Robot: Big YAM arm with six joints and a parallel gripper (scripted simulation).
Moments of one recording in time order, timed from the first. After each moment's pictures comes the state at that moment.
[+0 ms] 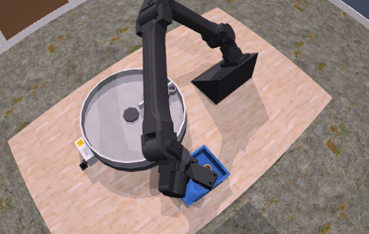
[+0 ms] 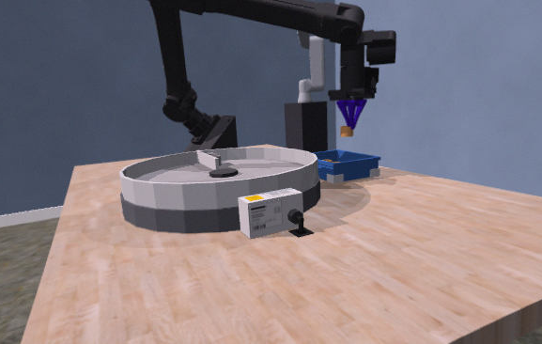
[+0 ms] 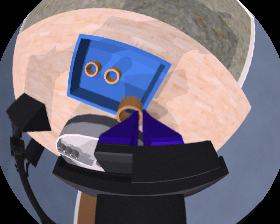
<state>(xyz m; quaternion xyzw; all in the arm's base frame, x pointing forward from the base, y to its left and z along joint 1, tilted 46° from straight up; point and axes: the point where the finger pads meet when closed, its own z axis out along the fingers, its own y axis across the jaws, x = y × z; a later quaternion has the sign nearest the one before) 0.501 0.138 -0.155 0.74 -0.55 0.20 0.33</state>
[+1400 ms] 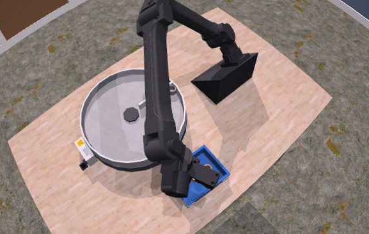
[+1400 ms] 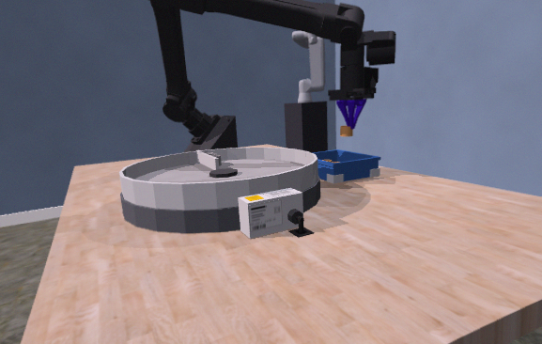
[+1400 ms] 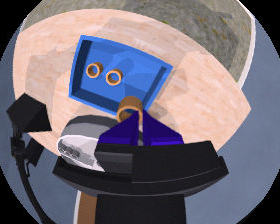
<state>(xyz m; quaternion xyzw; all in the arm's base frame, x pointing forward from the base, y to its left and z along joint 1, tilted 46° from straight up) 0.497 0.141 -0.157 0.74 -0.55 0.20 0.34</state>
